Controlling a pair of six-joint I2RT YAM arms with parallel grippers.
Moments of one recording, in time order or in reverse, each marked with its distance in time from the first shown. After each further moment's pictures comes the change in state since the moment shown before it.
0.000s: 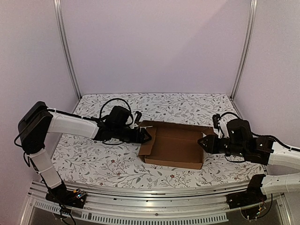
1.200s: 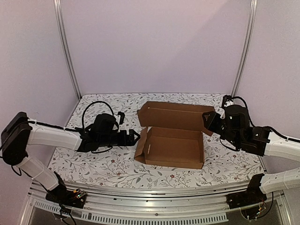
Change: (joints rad) left arm -0.015 -0.269 -0.264 0.102 -0.289 -0.047; right arm -0.001 0.124 0.150 0.153 0.413 0.113
